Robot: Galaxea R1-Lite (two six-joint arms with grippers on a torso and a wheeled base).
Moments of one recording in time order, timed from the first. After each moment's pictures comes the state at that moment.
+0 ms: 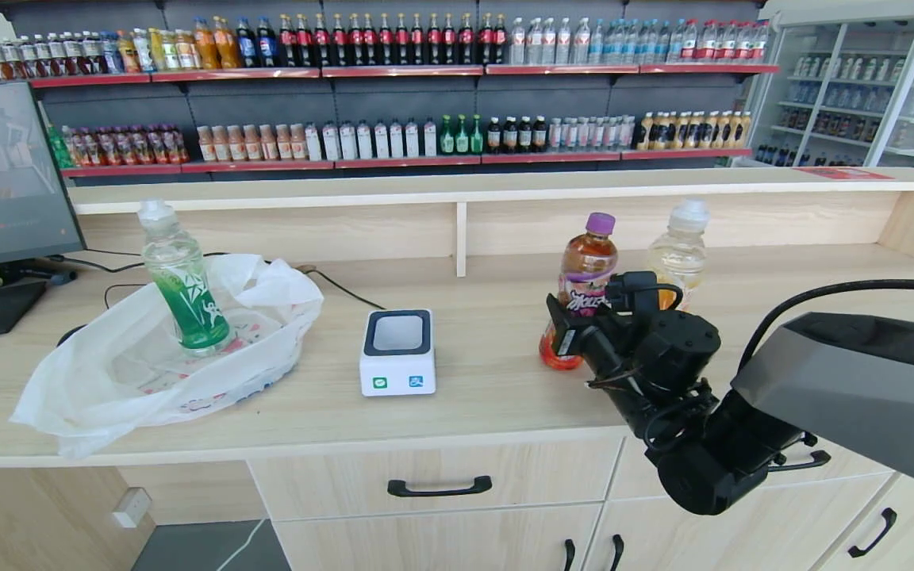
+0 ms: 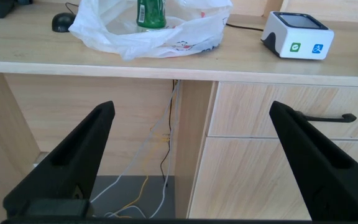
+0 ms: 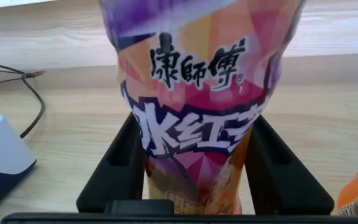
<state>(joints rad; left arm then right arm) 0.00 0.00 0.00 0.00 0.00 0.00 0.47 2.26 -0.88 -1.57 -0.25 0.05</state>
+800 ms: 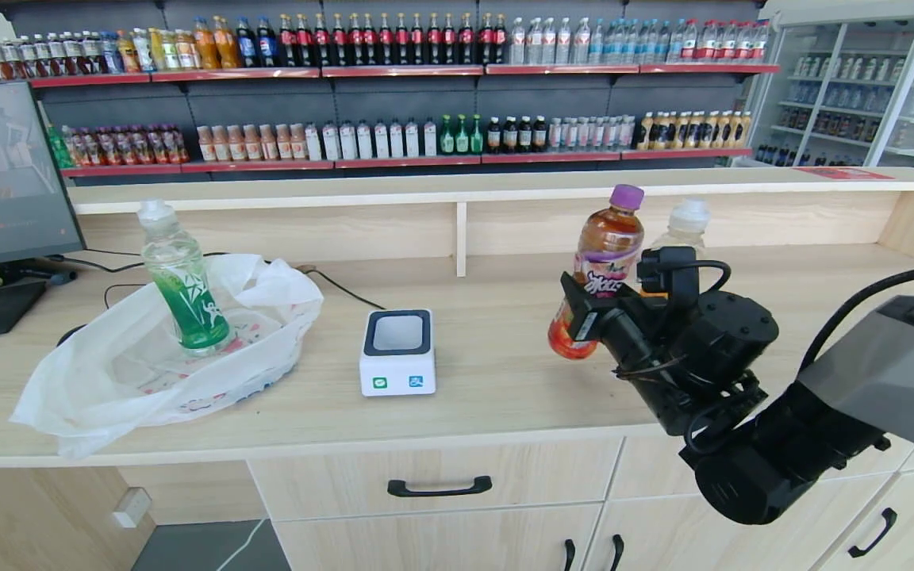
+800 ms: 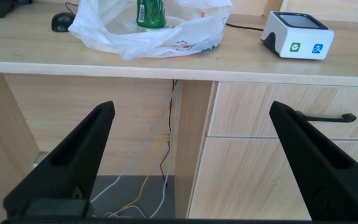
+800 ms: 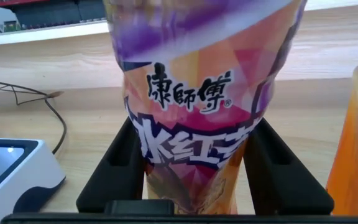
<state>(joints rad) 0.00 0.00 0.00 0.00 0.00 0.00 0.49 2.11 -0.78 -1.57 -0.25 0.04</state>
